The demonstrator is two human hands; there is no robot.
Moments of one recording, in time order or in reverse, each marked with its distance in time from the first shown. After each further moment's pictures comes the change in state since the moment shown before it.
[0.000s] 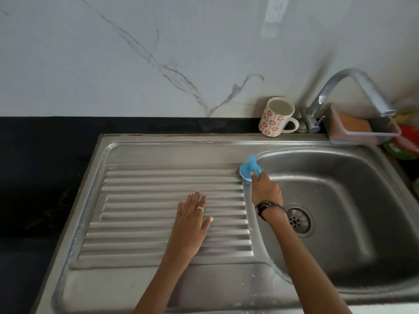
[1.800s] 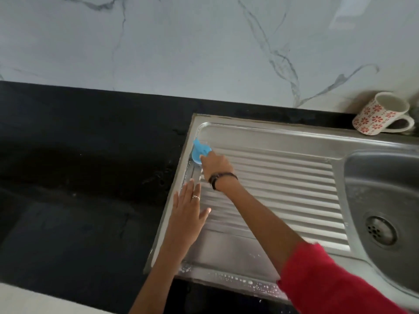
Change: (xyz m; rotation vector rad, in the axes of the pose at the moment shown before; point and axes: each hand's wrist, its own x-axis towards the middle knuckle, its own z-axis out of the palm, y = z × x) left_hand -0.107 -0.181 -0.051 -0.022 0.117 -0.270; right_hand -0.140 -0.207 0.190 -0.206 -0.337 -0.480
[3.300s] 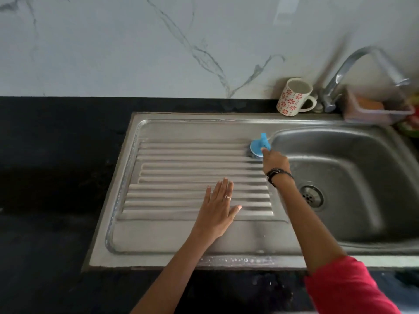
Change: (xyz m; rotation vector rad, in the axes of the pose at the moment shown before) left_hand -0.007 0.171 0.077 0.079 -0.165 0.423; right_hand -0.050 0.240 -0.129 -0.183 0.250 0.374
